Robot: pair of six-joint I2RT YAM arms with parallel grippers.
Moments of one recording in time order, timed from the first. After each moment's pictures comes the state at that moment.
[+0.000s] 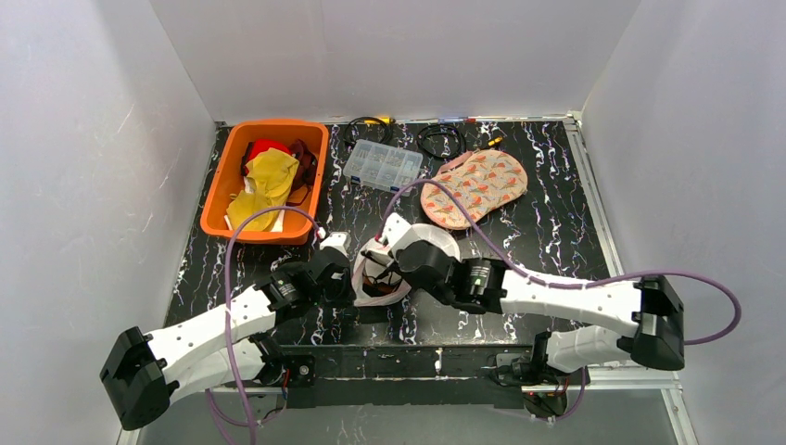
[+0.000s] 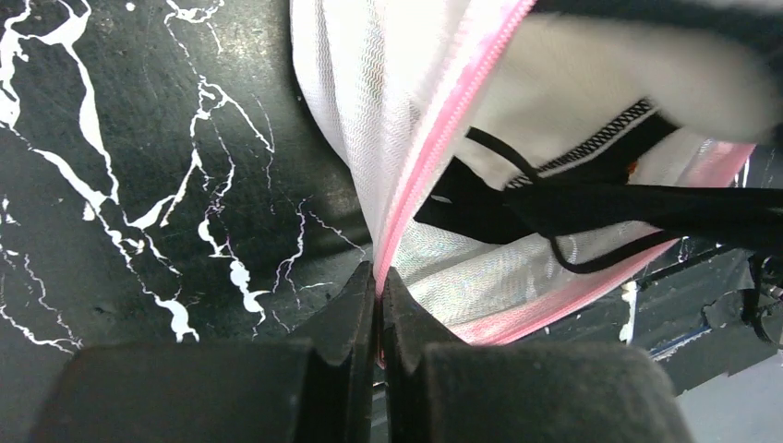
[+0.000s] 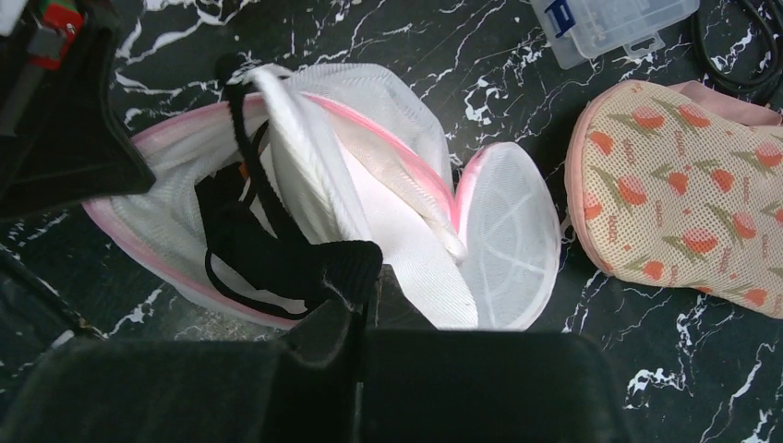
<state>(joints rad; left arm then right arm) -0.88 0.94 0.55 -0.52 -0.15 -0.71 1.29 1.30 0.98 -0.35 0.51 0.08</state>
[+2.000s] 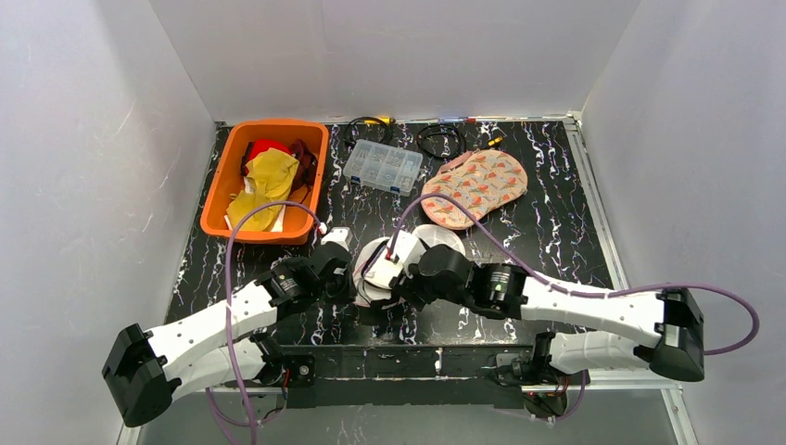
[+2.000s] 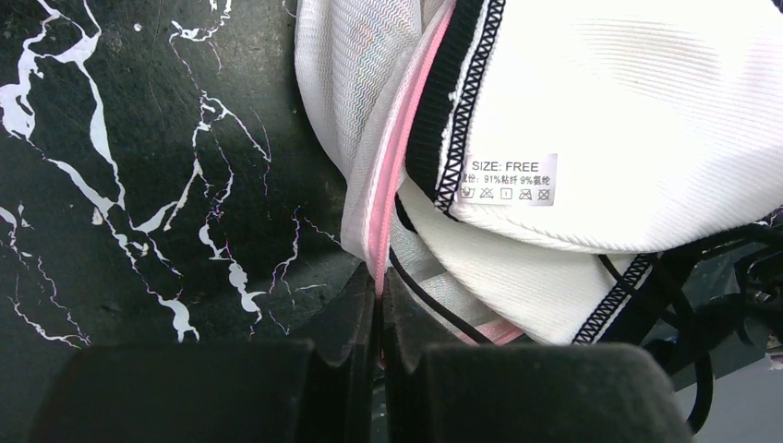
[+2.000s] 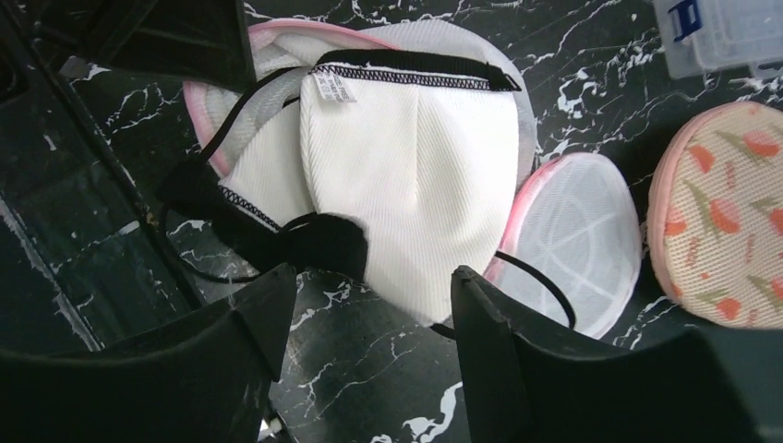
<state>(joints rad) -0.88 0.97 0.61 -0.56 -0.17 -0.71 1.26 1.17 0.86 -0.34 0.26 0.02</state>
